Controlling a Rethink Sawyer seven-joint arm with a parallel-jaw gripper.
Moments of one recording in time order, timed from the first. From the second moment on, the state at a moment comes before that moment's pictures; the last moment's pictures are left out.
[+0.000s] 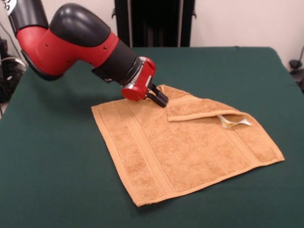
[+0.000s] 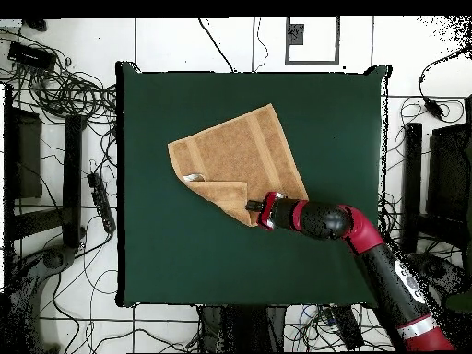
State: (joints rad) arm -1.29 0.12 1.02 1.67 -0.80 0.87 0.53
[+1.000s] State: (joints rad) arm -1.24 0.02 1.01 1.67 -0.81 0.92 0.50
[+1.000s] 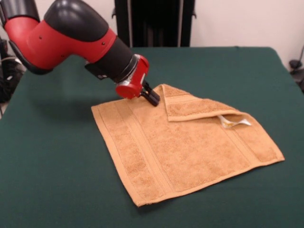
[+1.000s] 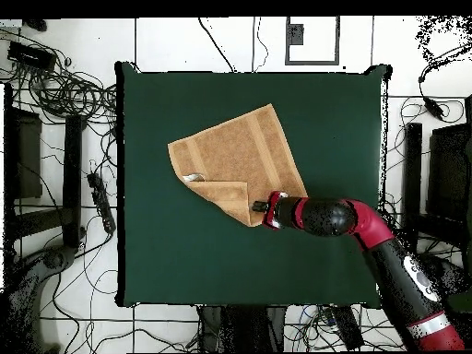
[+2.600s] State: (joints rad) arm -1.36 0.20 1.01 1.63 -0.73 0.92 0.31
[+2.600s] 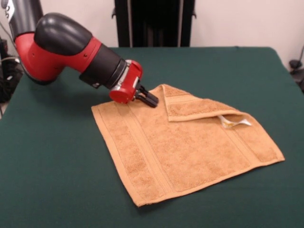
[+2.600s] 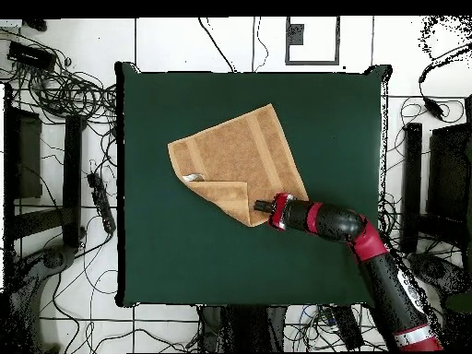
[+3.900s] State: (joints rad) arm -1.30 0.15 0.99 1.62 -0.71 0.92 0.27
